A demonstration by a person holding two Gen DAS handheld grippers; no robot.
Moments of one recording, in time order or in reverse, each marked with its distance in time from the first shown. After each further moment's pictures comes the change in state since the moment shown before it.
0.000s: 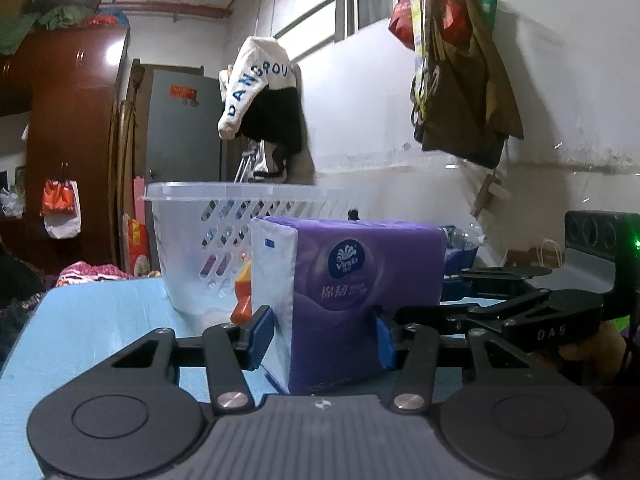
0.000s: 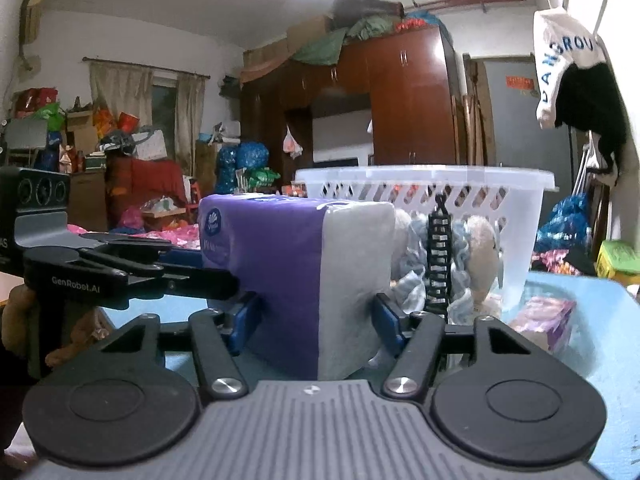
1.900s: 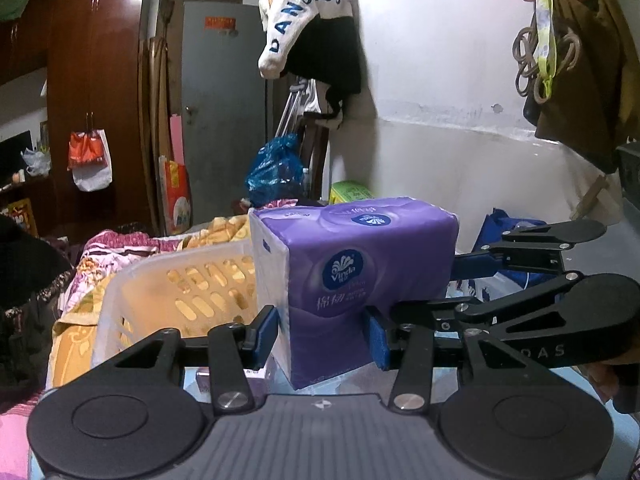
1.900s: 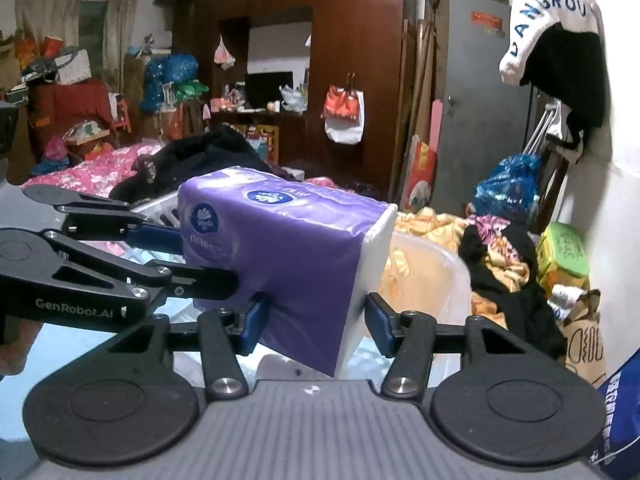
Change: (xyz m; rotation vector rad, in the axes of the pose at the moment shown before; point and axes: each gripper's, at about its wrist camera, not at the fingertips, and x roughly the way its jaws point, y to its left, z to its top) left arm 0.189 0.056 0.143 -0.049 0.273 0.149; right arm 0.145 -0.113 0.100 -0.005 0.365 -0.184
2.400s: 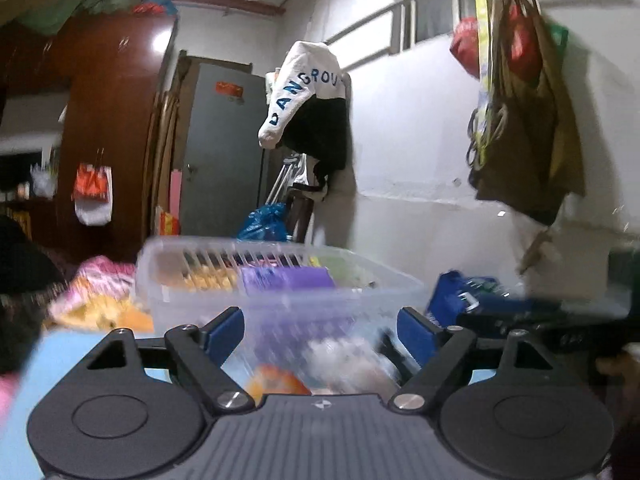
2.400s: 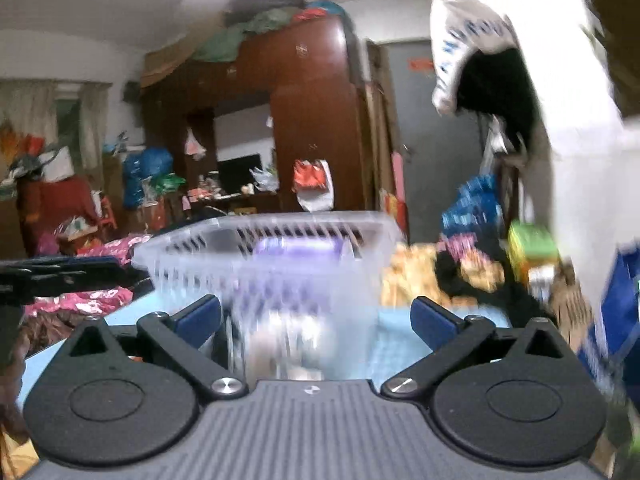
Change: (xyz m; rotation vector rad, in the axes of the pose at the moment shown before) left arm -0.123 -0.035 -0.101 -0.125 -0.271 -0.066; right arm -0.136 0.002 -0.125 0.244 -0.263 -0.047
